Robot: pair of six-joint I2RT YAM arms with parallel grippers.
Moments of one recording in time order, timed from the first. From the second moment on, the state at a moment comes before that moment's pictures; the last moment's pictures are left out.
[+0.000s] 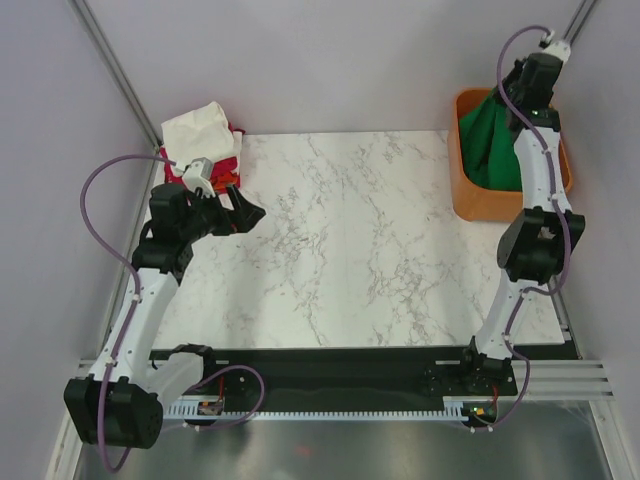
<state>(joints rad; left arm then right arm) -0.07 1.01 0.90 -0.31 0.45 -0.33 -0.18 2.10 2.11 -0.29 0.07 0.35</state>
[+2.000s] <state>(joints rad) -0.52 1.67 0.92 -0.19 0.00 -0.56 0.21 1.13 0.86 -0.39 -0.11 0.51</state>
